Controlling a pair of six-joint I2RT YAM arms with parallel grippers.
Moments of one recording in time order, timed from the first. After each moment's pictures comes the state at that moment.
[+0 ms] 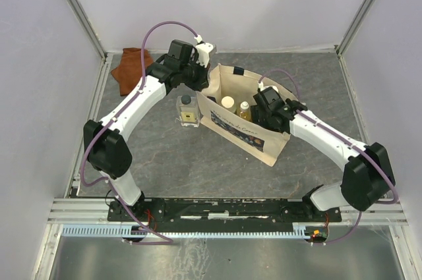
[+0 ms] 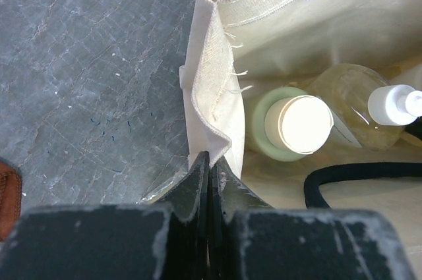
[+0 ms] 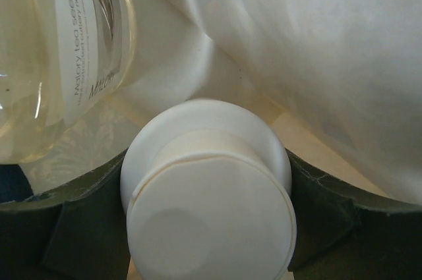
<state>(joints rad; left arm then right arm) -0.47 1.73 1.63 -0.61 0.26 0.09 0.57 1.41 1.06 -0.72 0.30 0.37</state>
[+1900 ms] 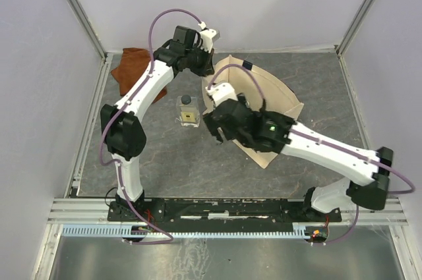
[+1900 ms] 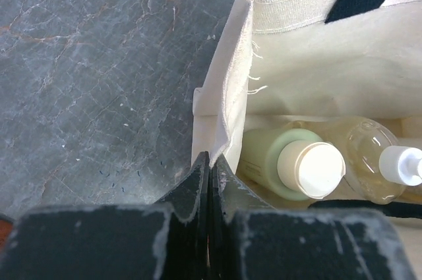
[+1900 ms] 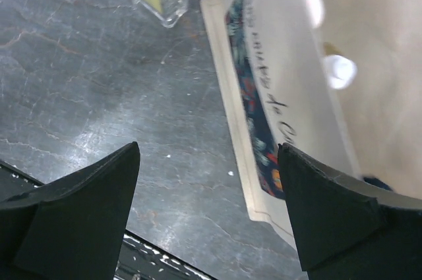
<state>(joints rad) -0.43 1.97 1.94 -0.65 0.36 0.09 1.13 1.38 1.48 -0.85 0.56 0.33</state>
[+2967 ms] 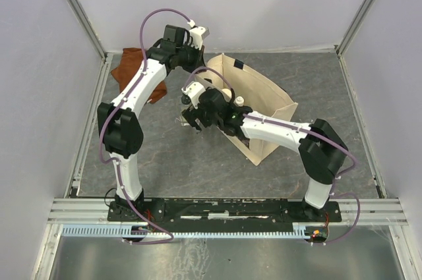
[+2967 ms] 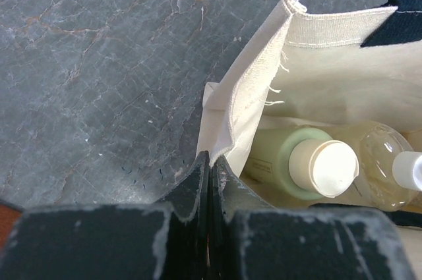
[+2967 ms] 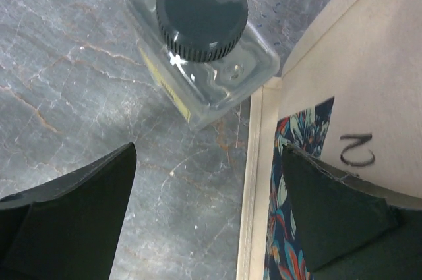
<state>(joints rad) -0.35 1.98 1.91 -0.61 0.39 0.09 0.93 1.78 1.31 -0.11 0.20 -0.03</state>
